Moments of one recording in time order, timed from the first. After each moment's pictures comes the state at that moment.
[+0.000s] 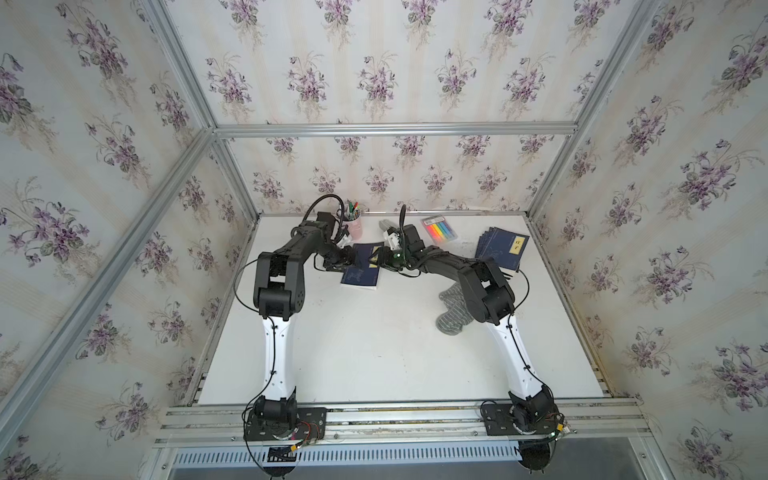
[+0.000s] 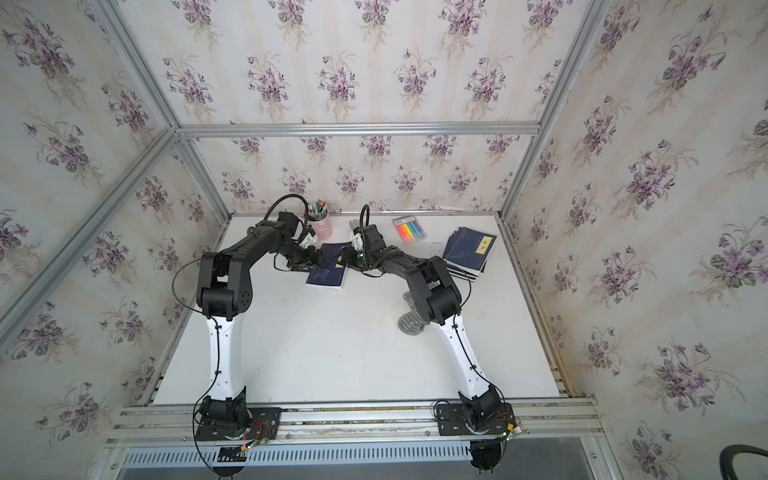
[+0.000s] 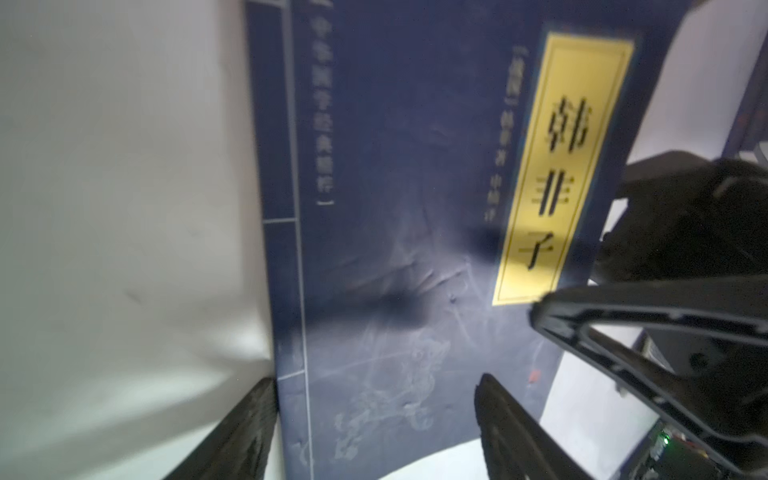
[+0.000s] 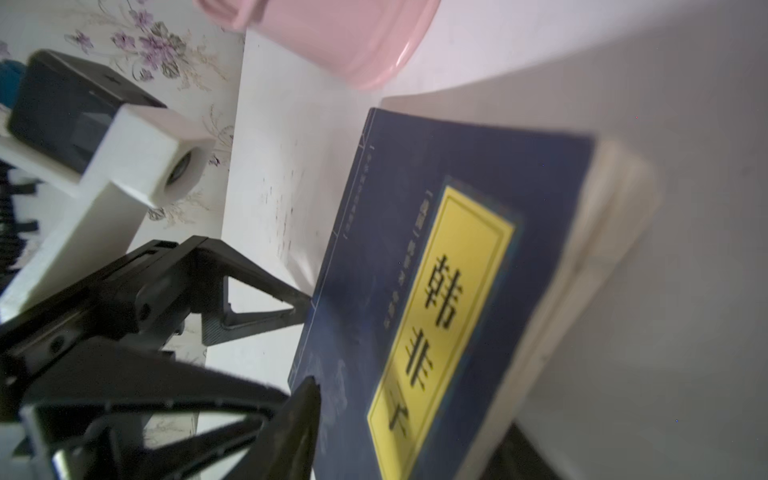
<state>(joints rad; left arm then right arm) -0.11 2.26 1.76 -0.92 0.50 -0.04 0.58 2.43 1.75 -0.08 -0.55 0.67</state>
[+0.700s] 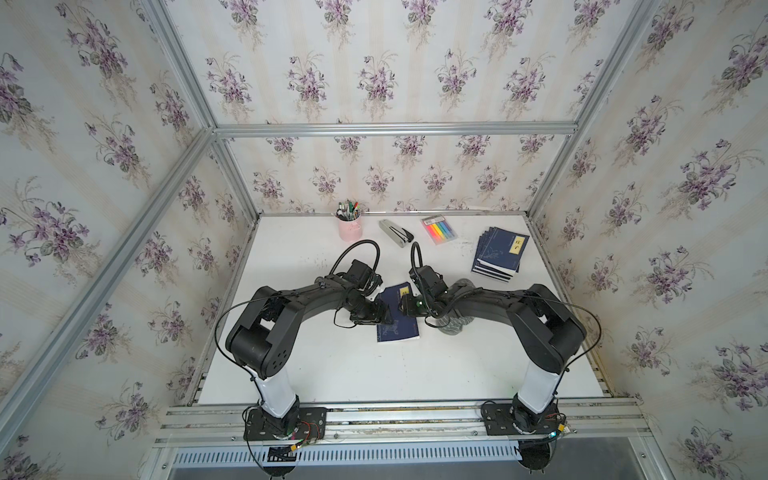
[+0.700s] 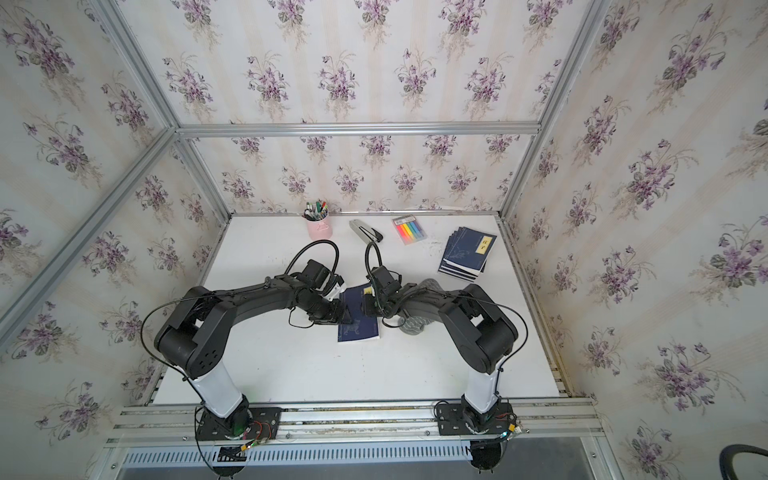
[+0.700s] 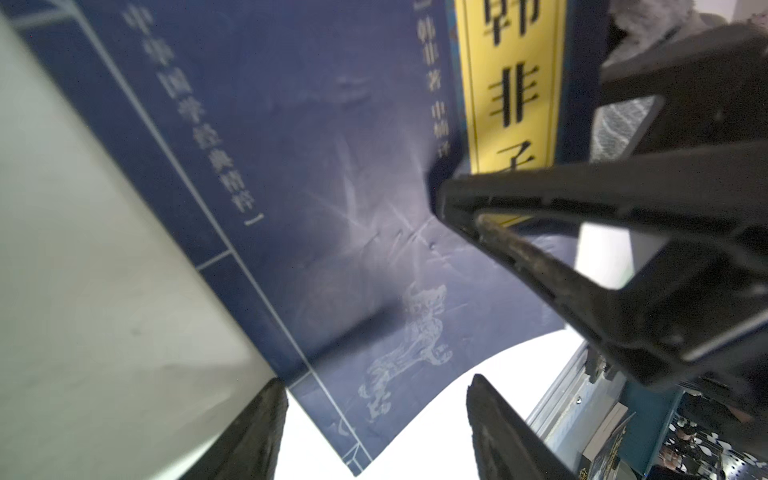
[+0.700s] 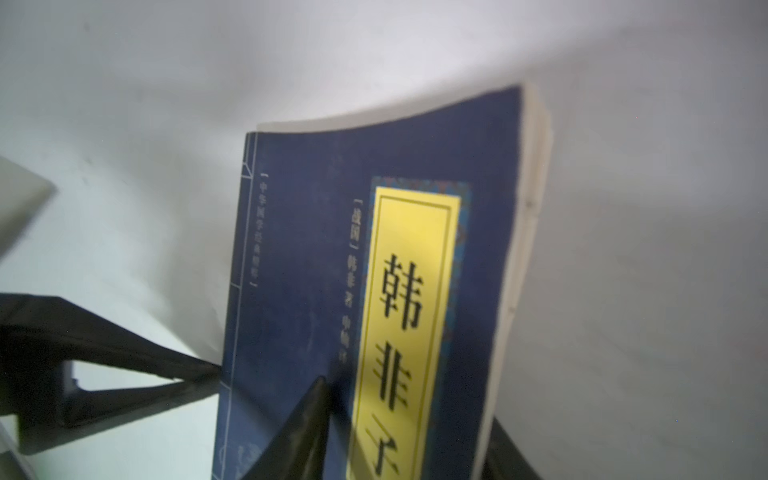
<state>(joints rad) -0.48 1.74 0.99 -0.48 0.53 -0.33 0.72 1.75 0.94 -0.23 -0.11 0.57</state>
